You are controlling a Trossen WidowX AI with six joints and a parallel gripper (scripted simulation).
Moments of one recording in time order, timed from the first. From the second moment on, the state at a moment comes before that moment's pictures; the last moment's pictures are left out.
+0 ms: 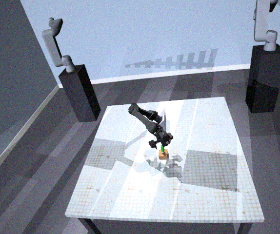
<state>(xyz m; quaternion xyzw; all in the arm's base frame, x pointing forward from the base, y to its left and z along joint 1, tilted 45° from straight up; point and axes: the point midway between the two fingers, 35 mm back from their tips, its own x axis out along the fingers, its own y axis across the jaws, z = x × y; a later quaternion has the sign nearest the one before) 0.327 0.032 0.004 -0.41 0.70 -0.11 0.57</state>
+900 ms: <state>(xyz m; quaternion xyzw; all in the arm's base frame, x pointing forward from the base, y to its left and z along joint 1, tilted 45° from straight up) 0.327 0.069 0.034 -0.26 0.65 -0.27 0.66</state>
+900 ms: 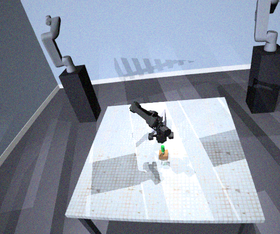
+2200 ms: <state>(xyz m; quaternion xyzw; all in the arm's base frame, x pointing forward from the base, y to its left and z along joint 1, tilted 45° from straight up) 0.329 0.045 0.006 -0.26 0.65 -0.27 0.66</state>
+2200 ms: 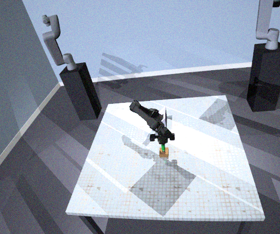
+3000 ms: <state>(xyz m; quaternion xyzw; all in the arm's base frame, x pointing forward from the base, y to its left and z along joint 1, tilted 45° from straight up) 0.328 0.108 0.071 -0.26 0.64 -0.27 0.67</state>
